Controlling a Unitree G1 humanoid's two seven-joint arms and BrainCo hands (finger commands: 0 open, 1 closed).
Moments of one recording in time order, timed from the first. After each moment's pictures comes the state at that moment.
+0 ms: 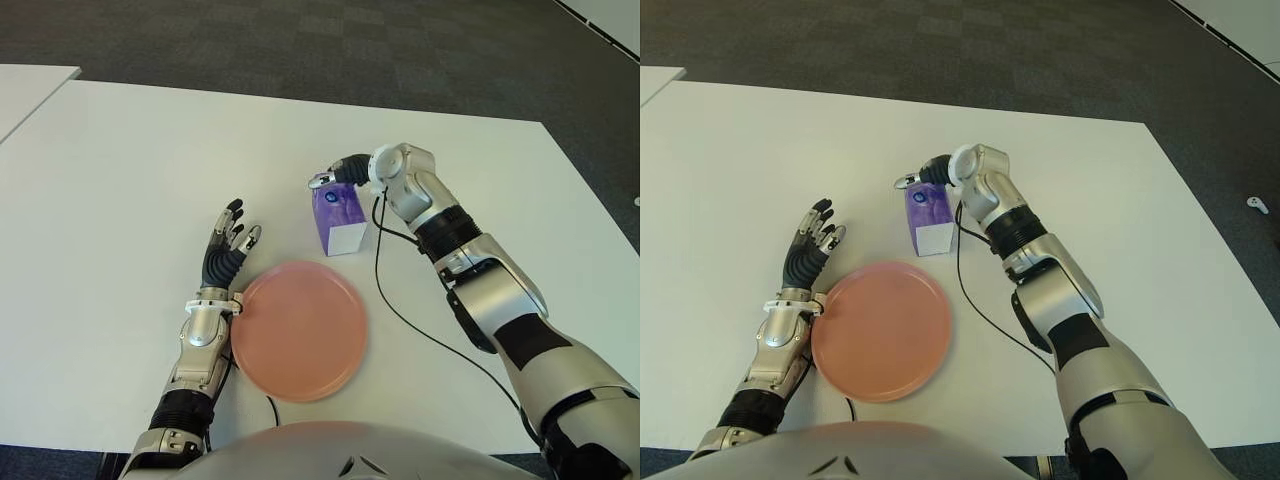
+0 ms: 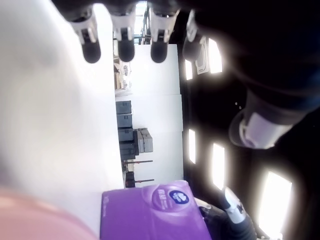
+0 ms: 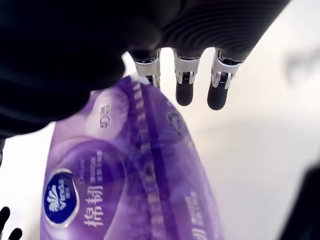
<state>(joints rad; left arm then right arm) 0.03 -0.01 0.01 0.44 0.06 -0.54 0.04 -0.99 -0.31 0.54 0.55 -0.57 0.49 0.77</state>
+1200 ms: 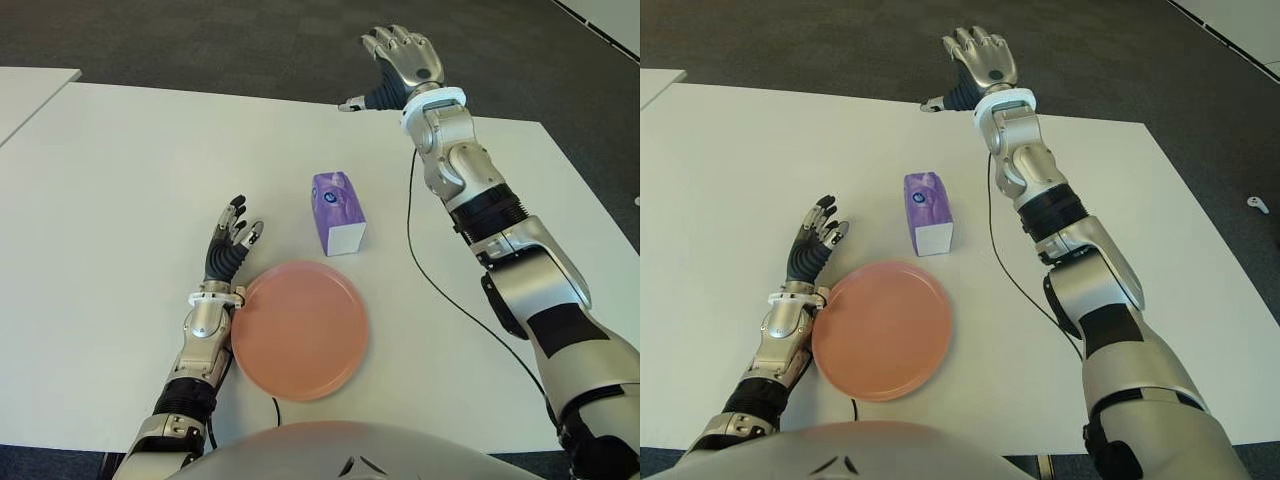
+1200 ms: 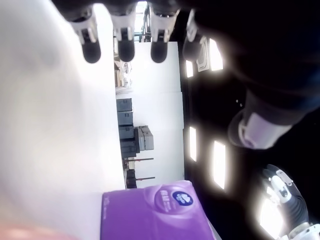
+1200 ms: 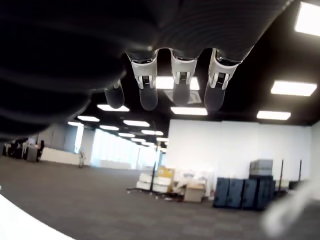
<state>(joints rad) -0.04 0.00 0.02 0.52 0.06 -0.55 0.04 -1.05 -0.48 0.55 0.46 -0.94 0.22 0.06</state>
